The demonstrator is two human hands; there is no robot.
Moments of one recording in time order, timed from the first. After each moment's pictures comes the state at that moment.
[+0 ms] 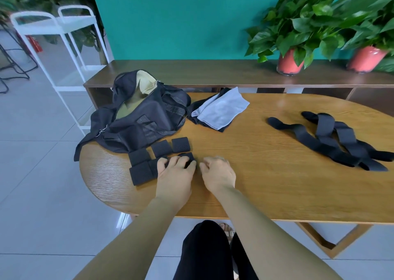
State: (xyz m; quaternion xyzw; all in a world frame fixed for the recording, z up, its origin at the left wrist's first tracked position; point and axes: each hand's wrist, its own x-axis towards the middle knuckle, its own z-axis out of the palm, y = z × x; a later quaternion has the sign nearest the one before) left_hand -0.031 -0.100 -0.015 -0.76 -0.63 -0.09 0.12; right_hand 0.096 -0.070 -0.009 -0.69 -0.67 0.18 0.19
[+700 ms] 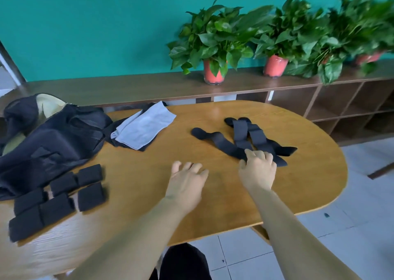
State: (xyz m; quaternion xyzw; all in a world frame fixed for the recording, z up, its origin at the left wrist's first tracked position) left_hand 0.203 -0.067 0.017 -0.87 -0.48 -0.04 0.06; right_hand 0.394 -0.069 0.004 -0.83 -0.51 -0.03 0.20
